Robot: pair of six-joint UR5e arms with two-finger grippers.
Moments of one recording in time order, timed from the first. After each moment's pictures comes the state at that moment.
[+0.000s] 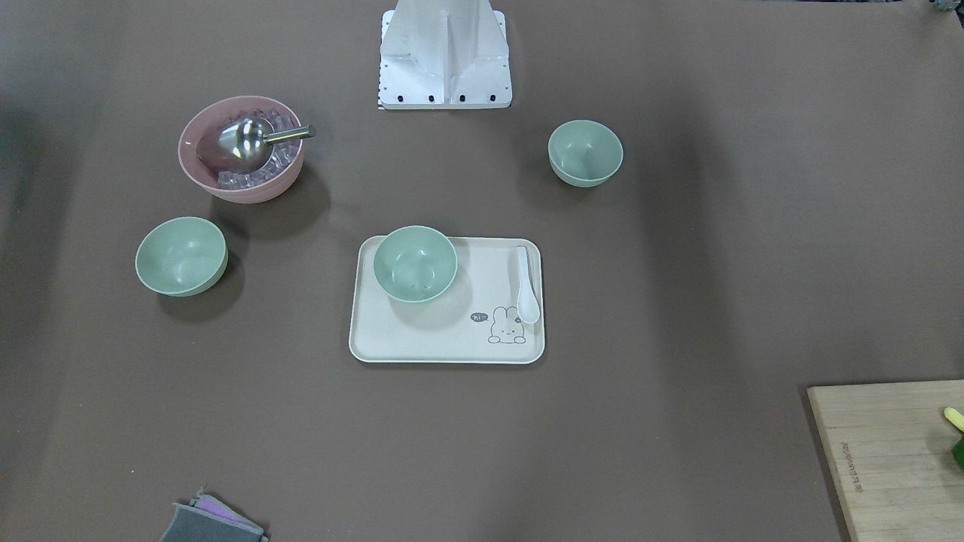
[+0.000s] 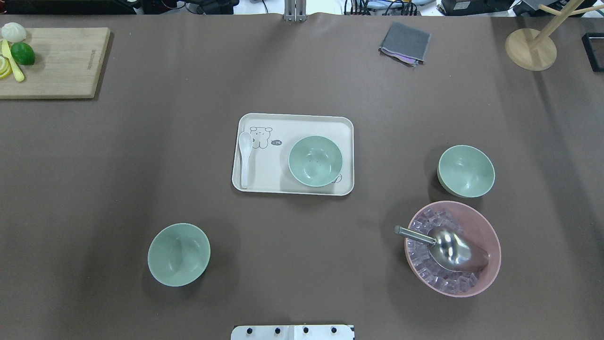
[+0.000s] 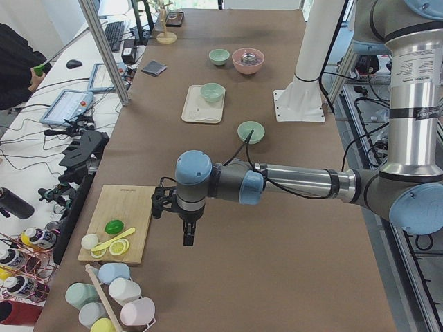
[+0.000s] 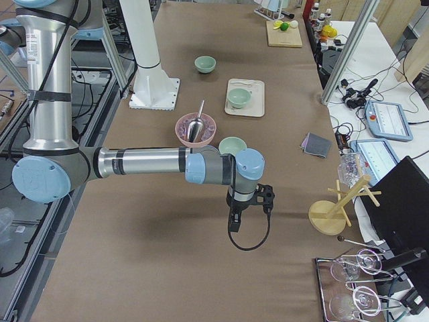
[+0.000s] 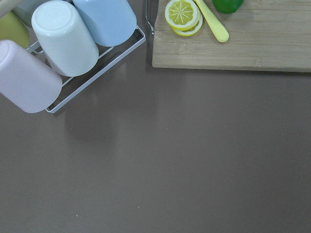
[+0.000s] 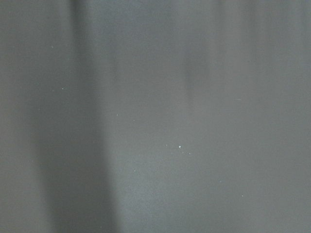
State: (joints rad) left arm -1.61 -1.50 -1.72 -1.66 -2.30 -0.14; right arm 1.51 -1.62 1.69 -1.67 2.28 0.08
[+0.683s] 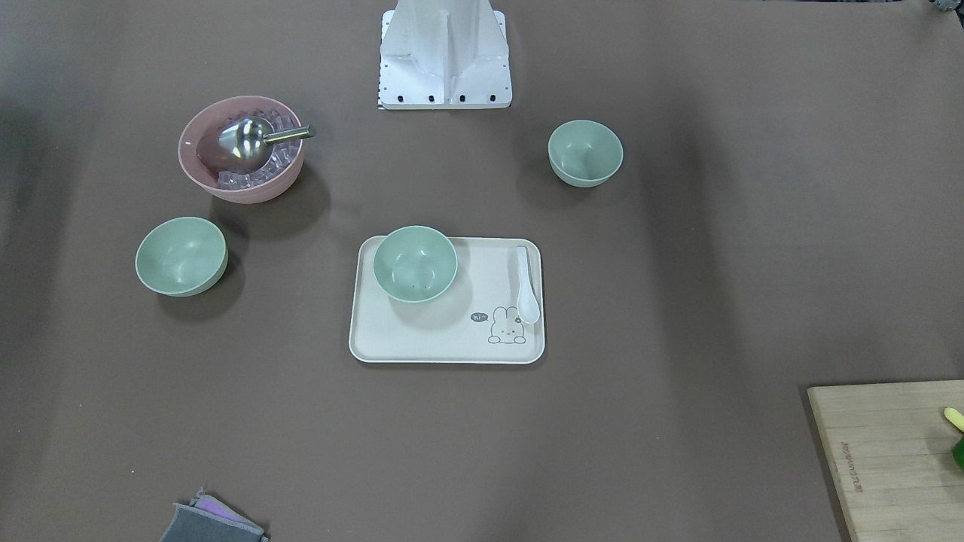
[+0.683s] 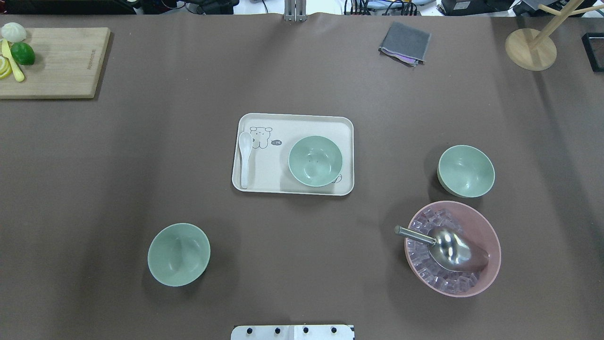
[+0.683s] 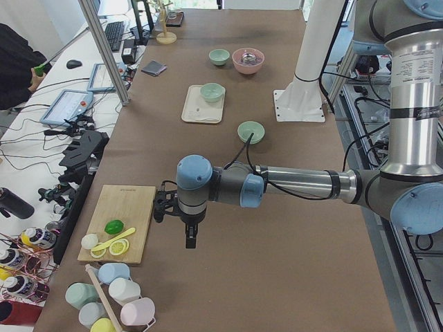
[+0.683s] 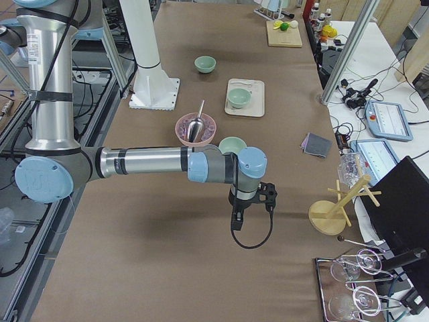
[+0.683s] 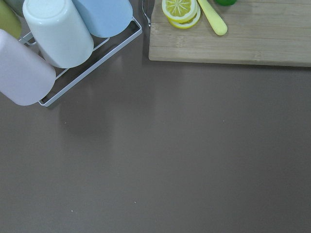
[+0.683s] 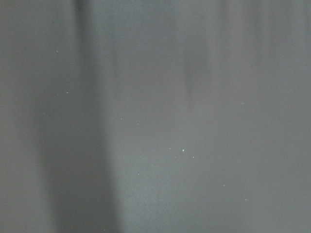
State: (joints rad) left arm -1.60 -1.49 -1.70 -1.66 -2.30 -0.14; right arm 1.51 -1.60 1.68 -1.67 2.28 0.08
